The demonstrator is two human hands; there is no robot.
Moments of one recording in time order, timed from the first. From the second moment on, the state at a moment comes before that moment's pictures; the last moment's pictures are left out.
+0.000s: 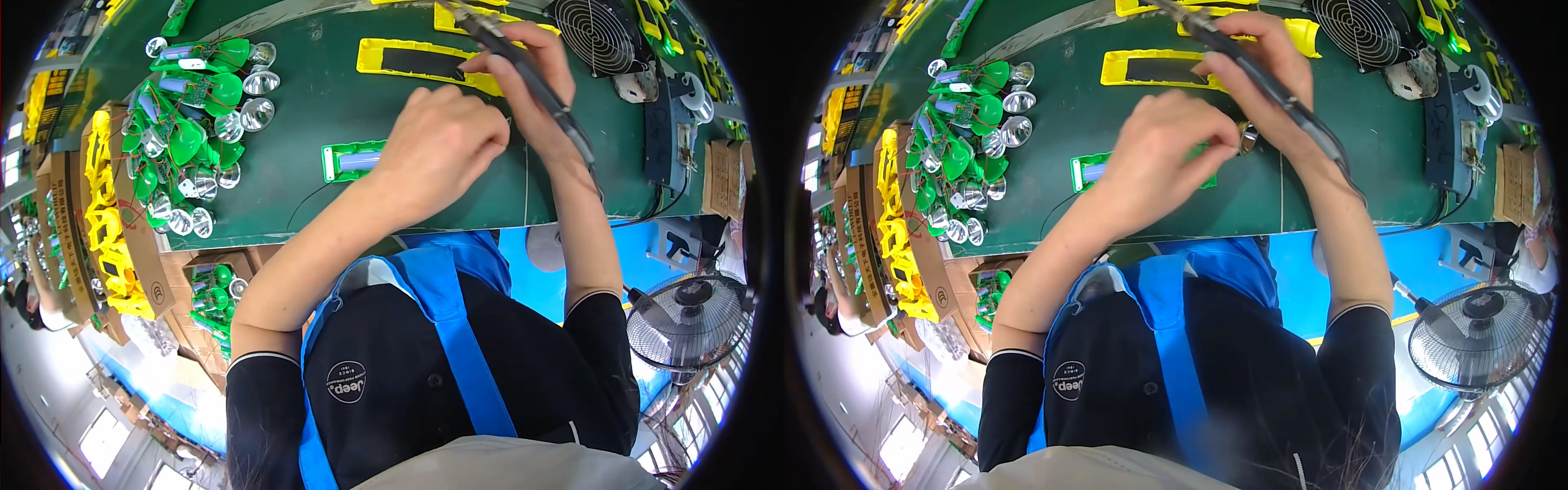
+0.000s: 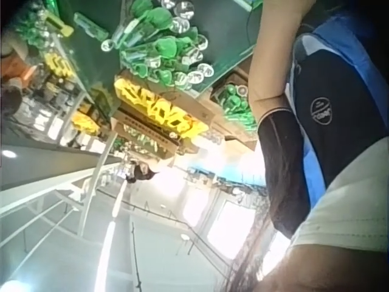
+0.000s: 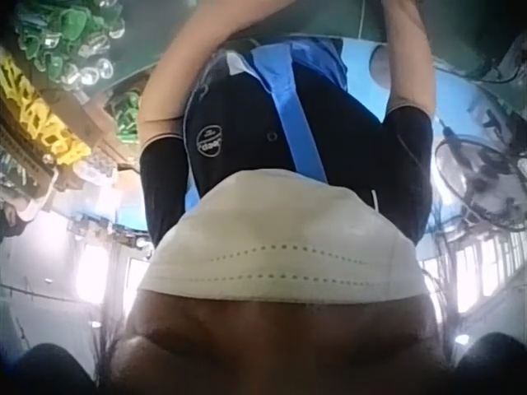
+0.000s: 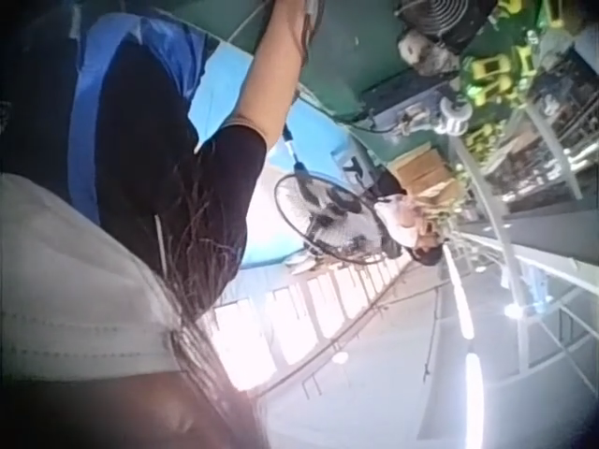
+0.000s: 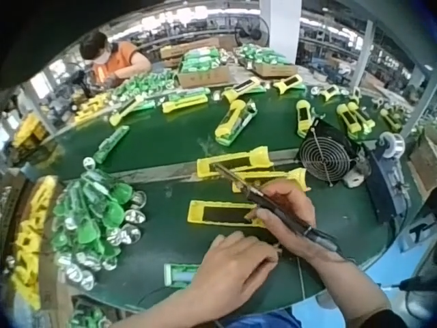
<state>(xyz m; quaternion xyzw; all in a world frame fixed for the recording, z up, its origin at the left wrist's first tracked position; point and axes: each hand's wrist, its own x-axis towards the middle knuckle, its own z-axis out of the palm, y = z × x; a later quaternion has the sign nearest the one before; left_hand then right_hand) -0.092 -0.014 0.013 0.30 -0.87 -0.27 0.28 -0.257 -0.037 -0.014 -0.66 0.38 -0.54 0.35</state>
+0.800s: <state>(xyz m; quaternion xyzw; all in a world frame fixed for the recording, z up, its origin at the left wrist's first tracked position) -0.062 -0.060 0.005 0.31 -0.92 -0.22 0.11 -0.313 0.015 -0.008 -0.43 0.54 -0.44 0.57</state>
